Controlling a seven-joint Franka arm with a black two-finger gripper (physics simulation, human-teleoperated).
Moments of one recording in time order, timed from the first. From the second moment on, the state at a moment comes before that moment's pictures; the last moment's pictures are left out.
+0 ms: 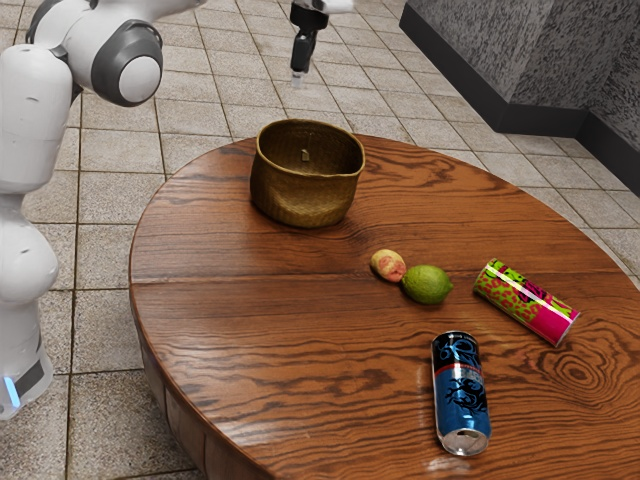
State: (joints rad) arm 0.56 0.32 0.02 -1.12 -0.08 1.44 1.00
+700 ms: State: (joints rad) arm 0.03 0.39 -0.02 -1.09 -0.12 1.38 0.94
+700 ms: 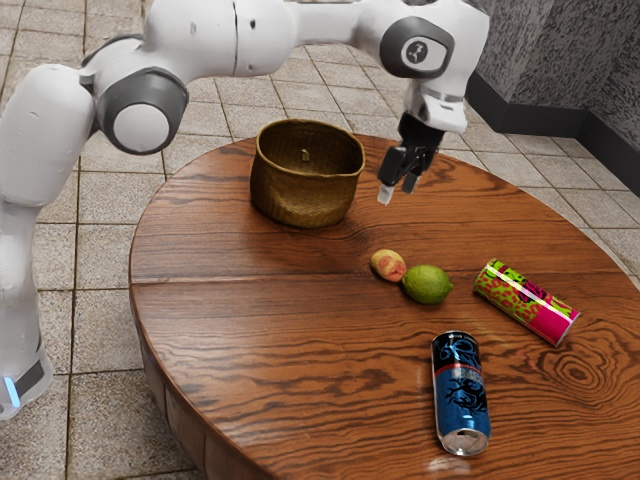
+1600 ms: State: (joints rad) arm 0.03 0.57 -0.16 -1.08 -0.10 1.60 0.68
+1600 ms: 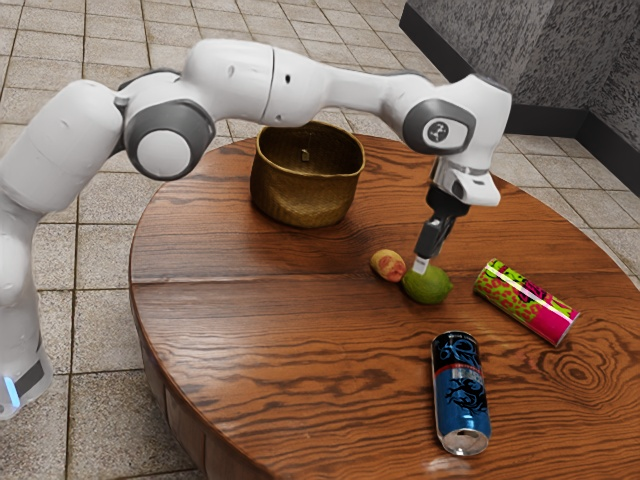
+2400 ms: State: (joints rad) arm 0.03 0.65 -0.16 -1.08 0.00 1.73 0.65
